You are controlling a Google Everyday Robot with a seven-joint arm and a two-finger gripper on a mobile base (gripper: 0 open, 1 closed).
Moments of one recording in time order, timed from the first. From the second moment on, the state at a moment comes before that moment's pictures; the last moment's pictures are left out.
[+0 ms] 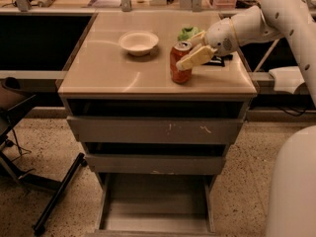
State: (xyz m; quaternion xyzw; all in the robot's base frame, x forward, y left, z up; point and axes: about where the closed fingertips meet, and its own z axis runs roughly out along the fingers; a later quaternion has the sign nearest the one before) arm 0.683 -0.094 0.886 -0.57 0.66 0.31 0.38
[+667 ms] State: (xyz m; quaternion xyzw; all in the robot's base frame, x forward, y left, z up) arm 0.683 -0.094 0.886 -0.57 0.66 0.31 0.38
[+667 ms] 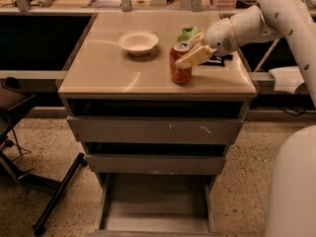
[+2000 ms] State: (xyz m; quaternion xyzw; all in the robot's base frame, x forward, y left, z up) arm 0.492 -0.124 0.999 -0.50 0.67 0.24 0.49
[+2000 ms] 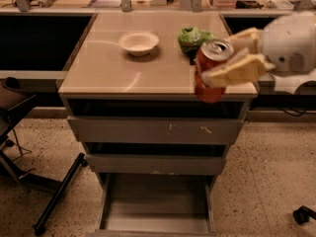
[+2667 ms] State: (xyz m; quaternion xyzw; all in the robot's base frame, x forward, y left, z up) arm 0.471 -0.150 0.964 -0.48 0.70 0.24 0.47
